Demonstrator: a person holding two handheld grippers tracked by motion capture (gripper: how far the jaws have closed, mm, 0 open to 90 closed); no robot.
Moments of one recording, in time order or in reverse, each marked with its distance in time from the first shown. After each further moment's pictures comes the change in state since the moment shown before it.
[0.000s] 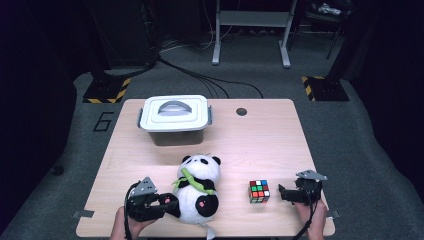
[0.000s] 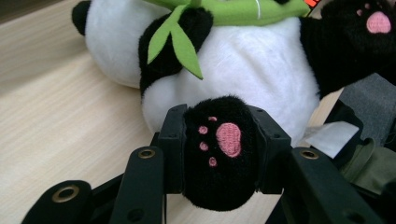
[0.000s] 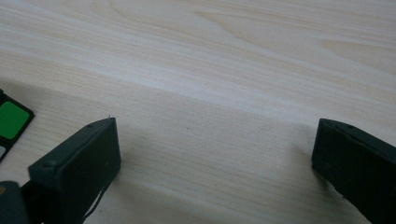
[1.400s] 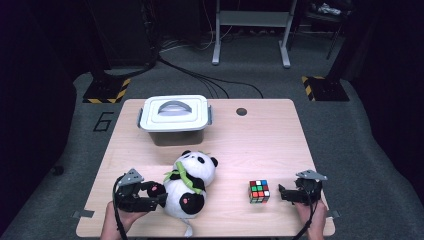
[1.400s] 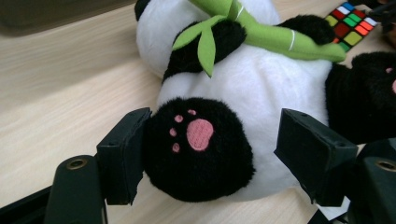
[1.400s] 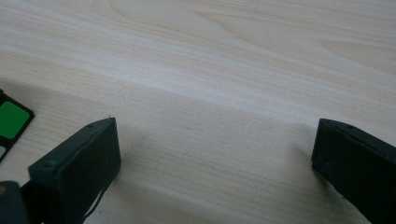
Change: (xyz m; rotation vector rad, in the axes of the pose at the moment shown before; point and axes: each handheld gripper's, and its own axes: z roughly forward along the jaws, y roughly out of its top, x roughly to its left) left arm 0.023 -0.004 -0.017 -0.034 0.117 -0.154; right arm 0.000 0.000 0.000 0.000 0.000 -0.001
